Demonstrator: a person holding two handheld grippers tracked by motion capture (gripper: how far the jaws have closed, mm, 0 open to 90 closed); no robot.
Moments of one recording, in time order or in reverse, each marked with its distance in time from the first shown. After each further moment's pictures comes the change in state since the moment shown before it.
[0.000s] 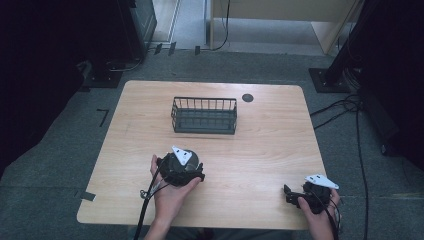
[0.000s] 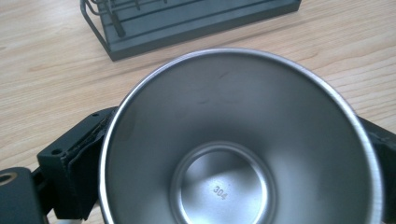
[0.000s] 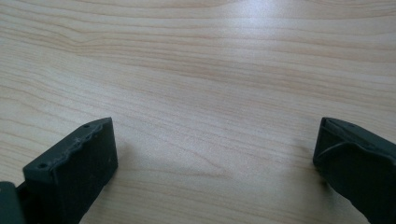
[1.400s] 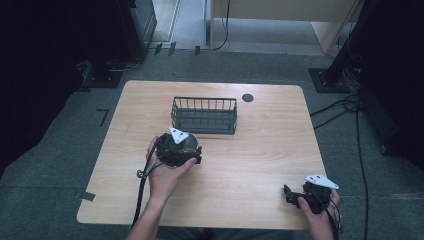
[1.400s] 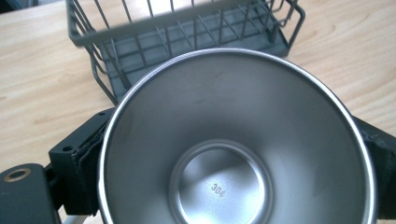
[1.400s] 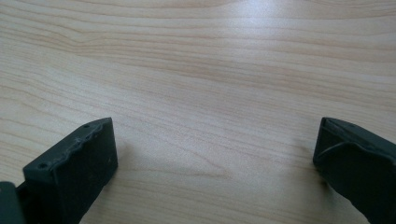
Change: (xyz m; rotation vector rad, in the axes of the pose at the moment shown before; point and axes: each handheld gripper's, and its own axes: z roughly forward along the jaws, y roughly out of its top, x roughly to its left) left arm 0.027 0.054 -0.001 -0.018 -0.070 0.013; right arm 0.000 0.000 0.000 -0.001 0.001 0.001
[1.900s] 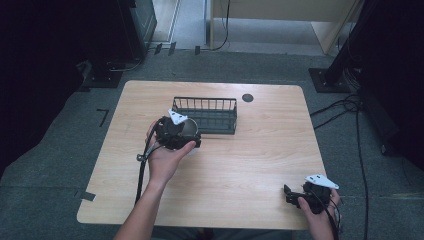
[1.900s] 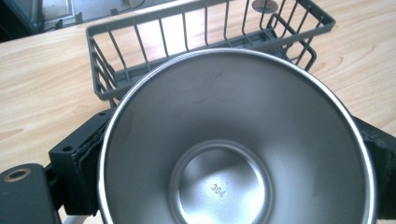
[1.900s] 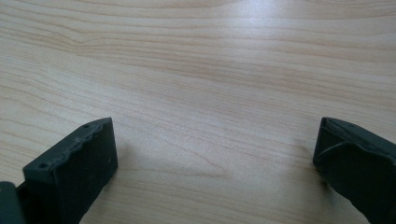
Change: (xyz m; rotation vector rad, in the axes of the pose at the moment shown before) left arm 0.015 0.039 0.007 -0.012 0.003 -0.008; right arm 0.000 0.000 0.000 0.001 0.000 0.002
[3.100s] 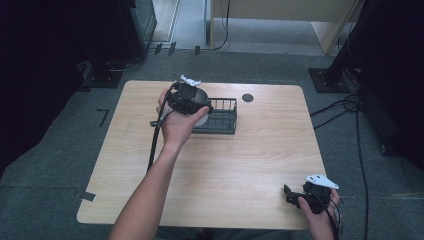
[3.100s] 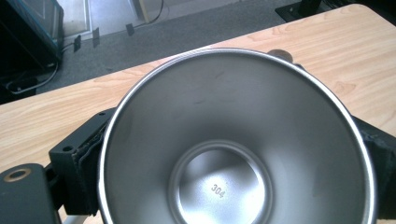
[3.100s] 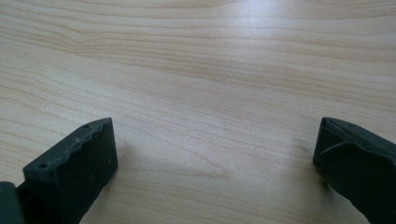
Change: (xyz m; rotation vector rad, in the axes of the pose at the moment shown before) left arm -0.001 0.093 0.032 -0.001 0.057 -0.008; right arm 0.000 0.000 0.000 -0.001 0.001 0.000
